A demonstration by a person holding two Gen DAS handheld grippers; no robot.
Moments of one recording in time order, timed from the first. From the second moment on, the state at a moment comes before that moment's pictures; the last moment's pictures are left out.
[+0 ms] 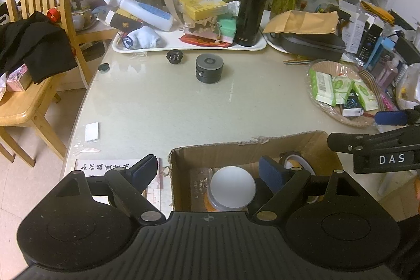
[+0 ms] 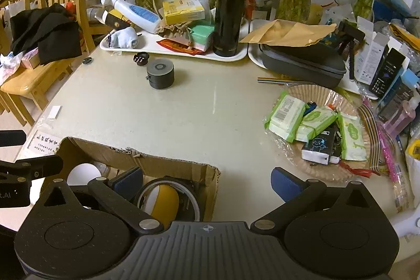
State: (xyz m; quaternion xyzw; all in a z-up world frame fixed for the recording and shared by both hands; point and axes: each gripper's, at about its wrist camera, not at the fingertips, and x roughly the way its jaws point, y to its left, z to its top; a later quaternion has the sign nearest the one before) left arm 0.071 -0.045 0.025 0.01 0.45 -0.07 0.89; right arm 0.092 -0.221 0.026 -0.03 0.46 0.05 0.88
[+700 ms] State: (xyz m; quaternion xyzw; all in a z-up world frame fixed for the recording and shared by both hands) left arm 0.091 -0.045 0.029 0.02 0.45 -0.08 0.89; right arm 0.117 -0.234 0.028 -0.03 0.45 0.02 0.89
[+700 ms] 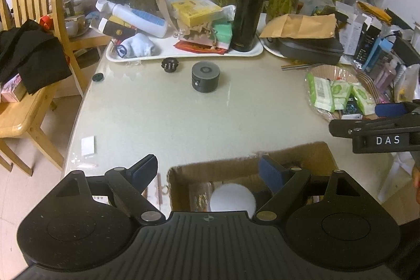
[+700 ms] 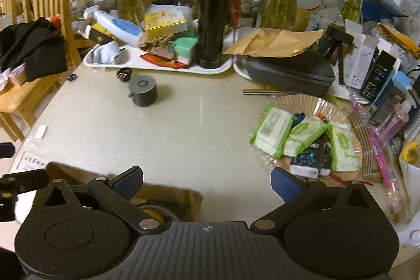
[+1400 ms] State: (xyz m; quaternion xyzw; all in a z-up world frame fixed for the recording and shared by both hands) left arm 0.130 -0.038 0.023 0.03 0.44 -0.08 0.89; right arm 0.142 -0.246 0.026 -0.04 0.44 -0.01 0.90
